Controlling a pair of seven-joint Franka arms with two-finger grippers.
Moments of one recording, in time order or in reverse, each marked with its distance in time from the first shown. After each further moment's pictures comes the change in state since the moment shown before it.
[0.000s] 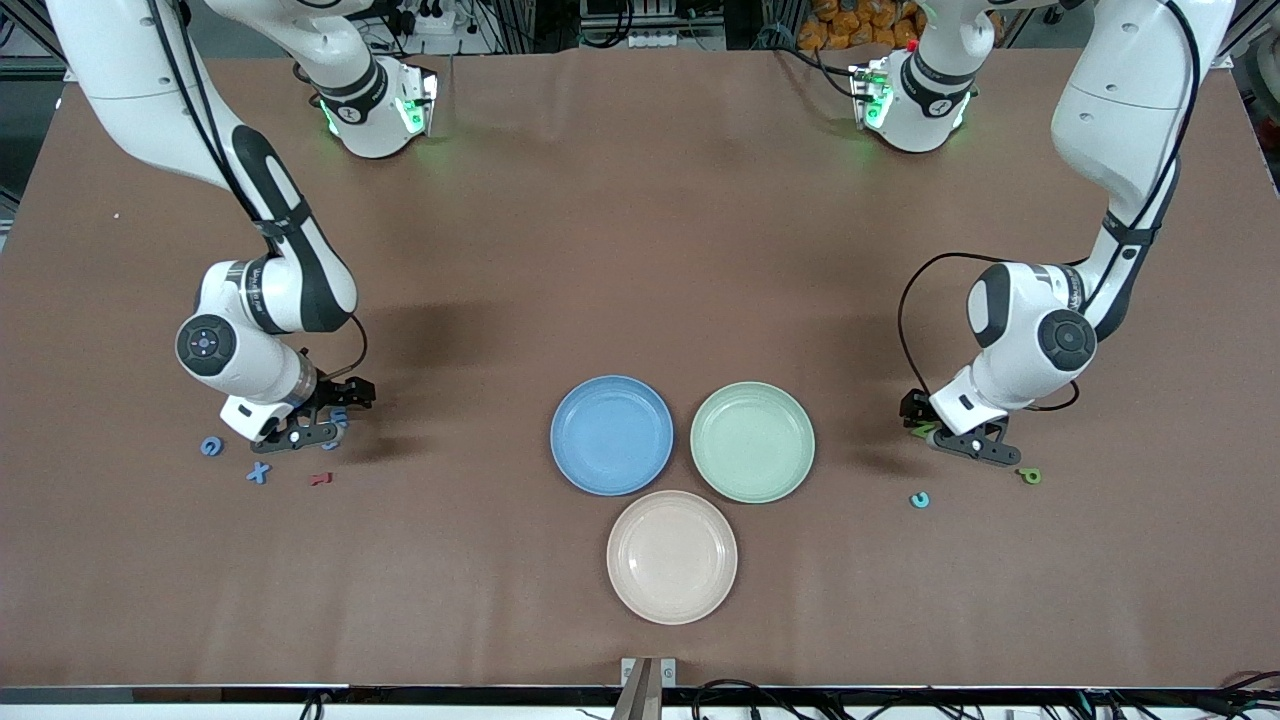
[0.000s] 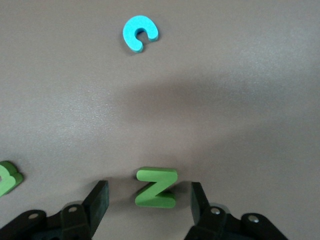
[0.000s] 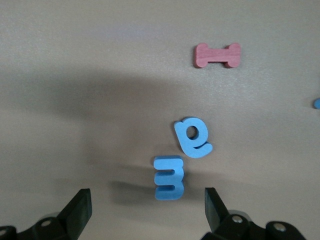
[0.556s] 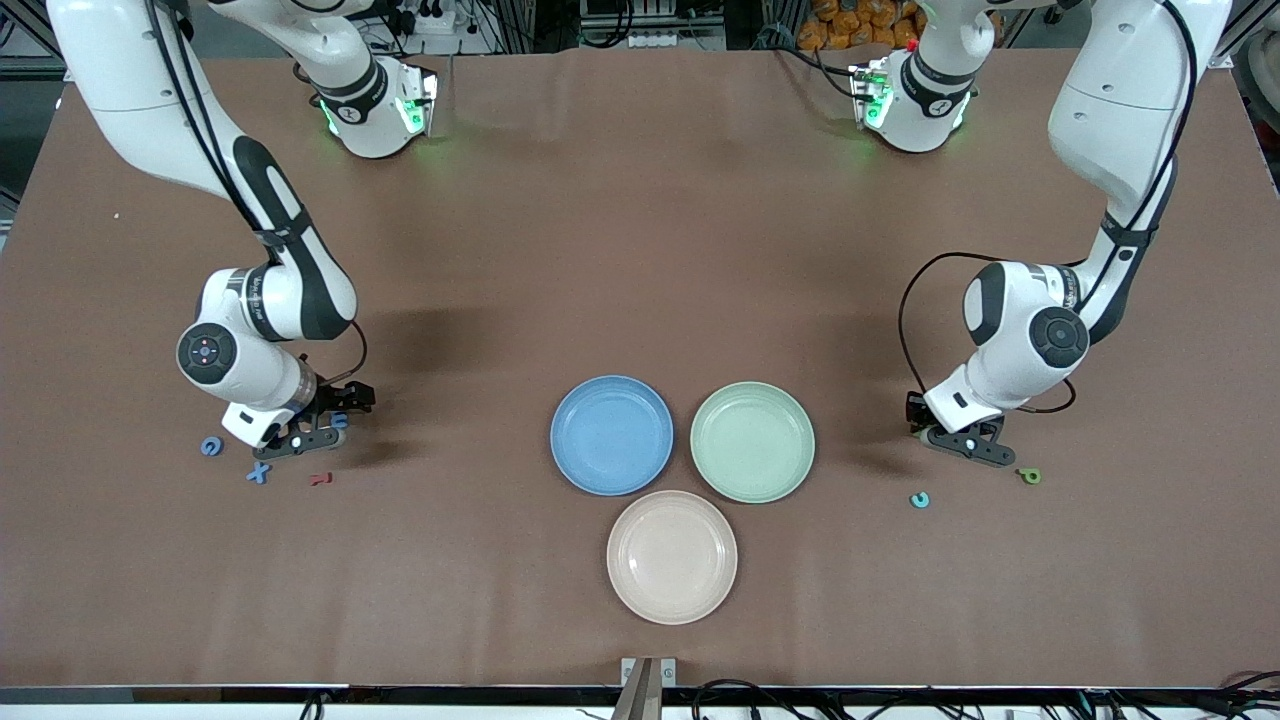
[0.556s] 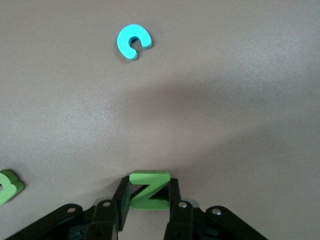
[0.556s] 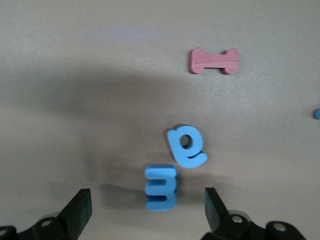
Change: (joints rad) left arm -0.007 0.000 0.000 -0.004 0.025 0.024 0.002; right arm -0.012 0.031 0.000 0.027 0.000 0.000 -0.035
